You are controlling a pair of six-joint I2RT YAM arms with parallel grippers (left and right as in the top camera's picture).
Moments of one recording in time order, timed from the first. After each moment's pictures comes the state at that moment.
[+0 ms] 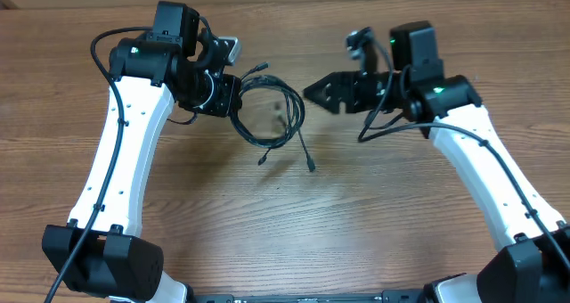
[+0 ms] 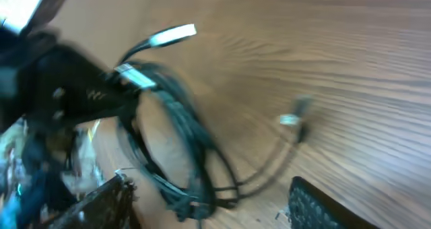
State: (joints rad) left arm -0.16 1.72 1.73 -1.28 0.40 0.06; right arm 0.30 1.60 1.37 -0.59 -0.78 0.22
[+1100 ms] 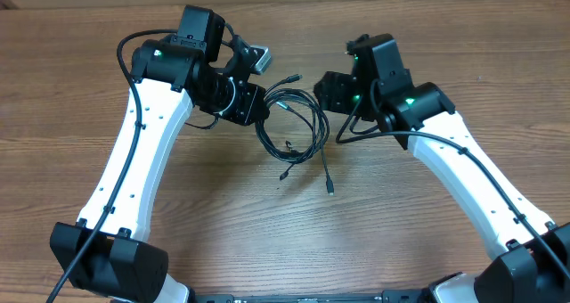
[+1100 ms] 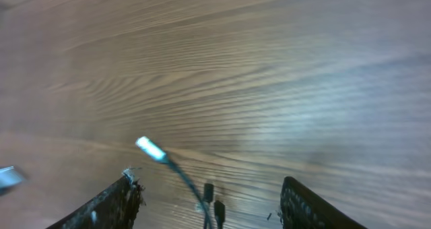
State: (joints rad) left arm -0.25 1.72 1.73 -1.28 0.53 0.11; right arm 0.41 1.60 1.37 -0.65 -0.13 0.55
